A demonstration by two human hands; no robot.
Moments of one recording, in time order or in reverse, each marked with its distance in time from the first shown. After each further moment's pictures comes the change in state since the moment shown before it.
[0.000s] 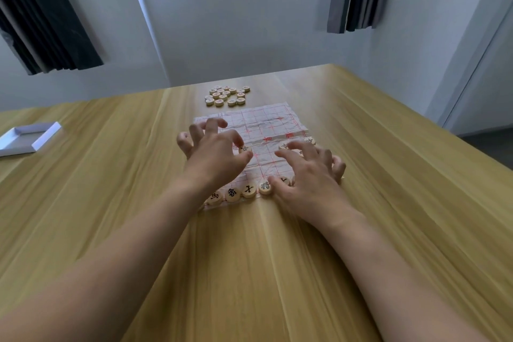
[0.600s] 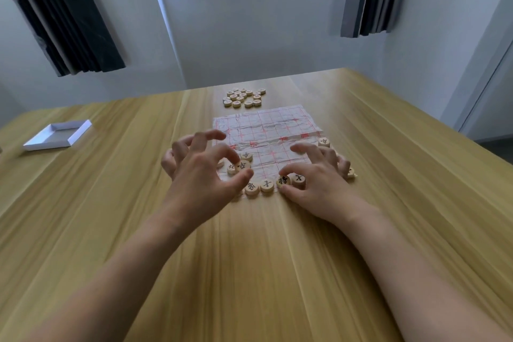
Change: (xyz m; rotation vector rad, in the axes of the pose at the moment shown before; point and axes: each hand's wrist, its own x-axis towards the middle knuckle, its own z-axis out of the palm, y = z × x) left_hand -0.083 -0.026 -0.052 -0.245 0.151 0.069; right_hand -0.004 -0.004 -0.008 0.015 -0.162 -0.124
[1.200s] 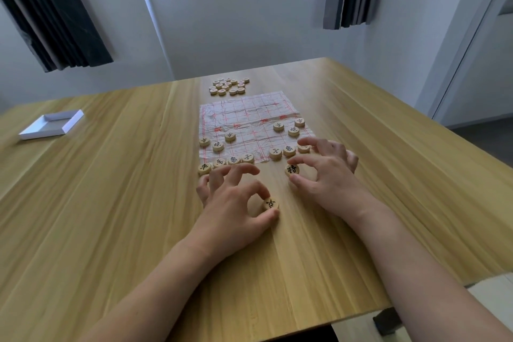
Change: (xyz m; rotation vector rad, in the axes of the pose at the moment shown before) left_hand -0.088 0.056 0.025 -0.038 -0.242 0.095; right_hand -0.075 0.015 -0.023 0.020 0.132 0.039
